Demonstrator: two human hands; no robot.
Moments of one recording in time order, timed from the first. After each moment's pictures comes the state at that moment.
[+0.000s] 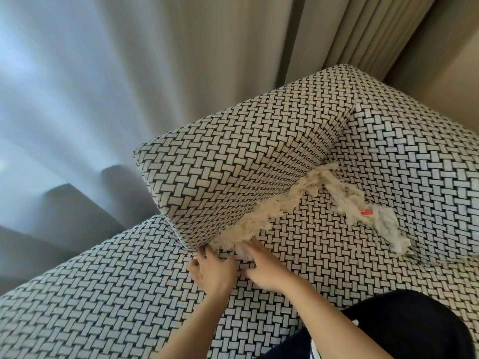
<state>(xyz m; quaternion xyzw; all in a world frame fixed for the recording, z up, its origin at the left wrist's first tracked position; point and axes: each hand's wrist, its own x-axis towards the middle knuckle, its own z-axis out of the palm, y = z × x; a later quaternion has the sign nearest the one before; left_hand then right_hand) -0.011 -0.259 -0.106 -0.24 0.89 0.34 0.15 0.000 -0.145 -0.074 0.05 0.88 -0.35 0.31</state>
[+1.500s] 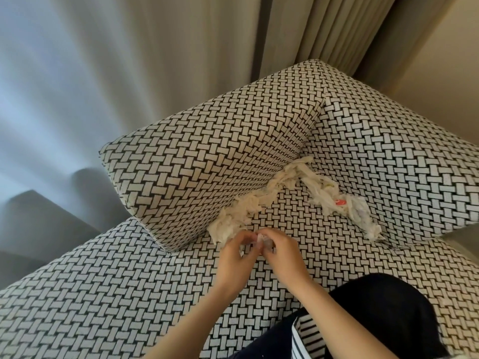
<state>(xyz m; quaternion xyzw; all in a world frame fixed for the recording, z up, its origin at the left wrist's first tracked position) 0.007 -0.213 -0.063 0.10 0.80 0.58 0.14 0.032 -0.090 -0.057 0.10 0.90 -0.43 -0.01</state>
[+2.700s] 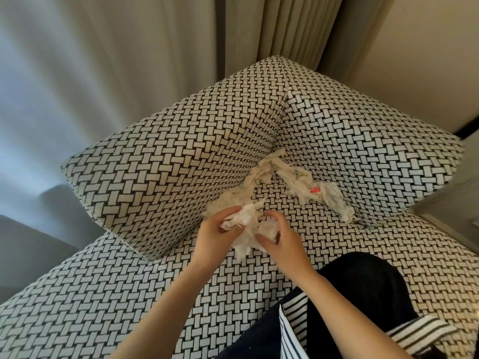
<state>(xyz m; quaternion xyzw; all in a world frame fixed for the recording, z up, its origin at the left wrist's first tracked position) -0.017 -0.208 -0.011 0.10 0.76 0.61 0.21 0.056 -0.059 -0.050 0.19 0.84 -0.51 -0.05</state>
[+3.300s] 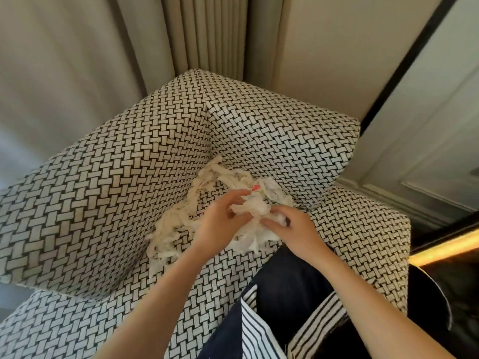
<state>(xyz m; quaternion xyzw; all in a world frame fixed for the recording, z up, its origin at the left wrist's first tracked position) 0.004 -0.100 0.037 0.32 0.76 0.51 0.24 0.119 0.038 0.010 0.24 0.84 -0.48 -0.12</state>
